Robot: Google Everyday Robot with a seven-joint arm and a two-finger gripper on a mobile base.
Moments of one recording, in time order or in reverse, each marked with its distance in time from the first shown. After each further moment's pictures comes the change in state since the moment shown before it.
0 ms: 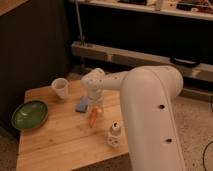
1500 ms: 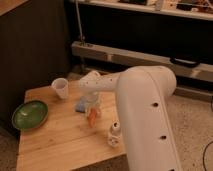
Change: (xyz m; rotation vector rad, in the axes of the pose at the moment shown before) arm 0.008 0.011 0.013 0.013 0.022 -0.054
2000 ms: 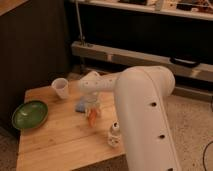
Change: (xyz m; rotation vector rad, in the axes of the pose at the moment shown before) arm 0.001 0.002 0.001 0.010 -0.003 -0.009
